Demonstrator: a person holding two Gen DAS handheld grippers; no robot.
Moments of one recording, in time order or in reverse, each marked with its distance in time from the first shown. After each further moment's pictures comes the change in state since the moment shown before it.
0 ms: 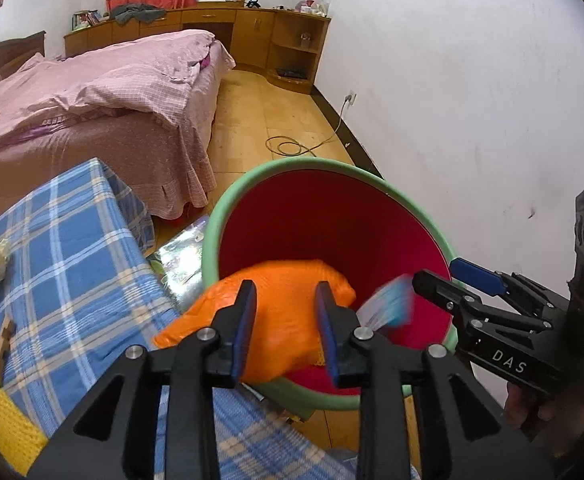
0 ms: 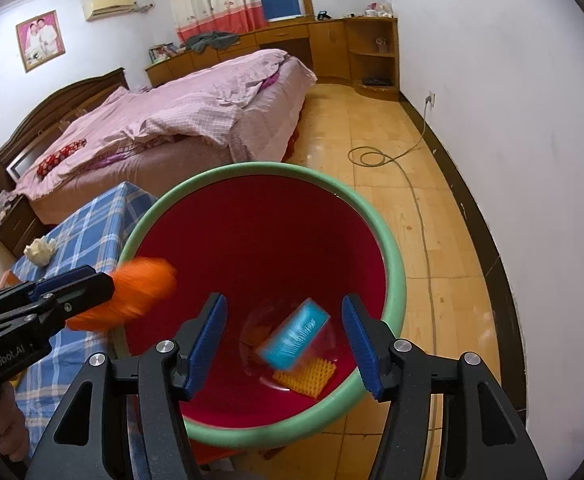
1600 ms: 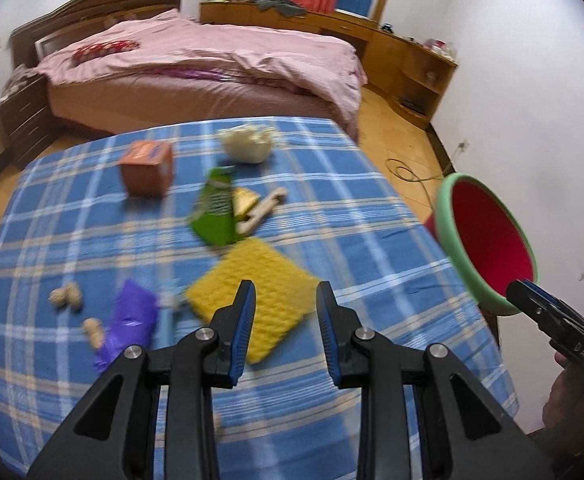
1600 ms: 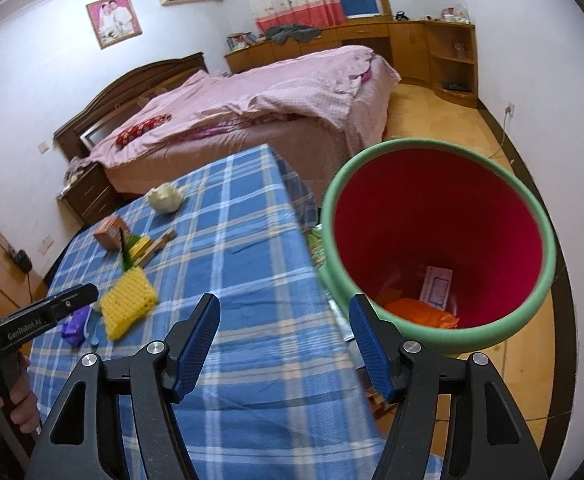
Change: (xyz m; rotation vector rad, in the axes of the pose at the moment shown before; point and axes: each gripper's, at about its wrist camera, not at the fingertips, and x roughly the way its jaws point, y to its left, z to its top) left arm -0.160 0.168 -0.123 -0.347 -0.054 0.290; right arm -0.046 0.136 -0.055 -0.119 0.022 0.247
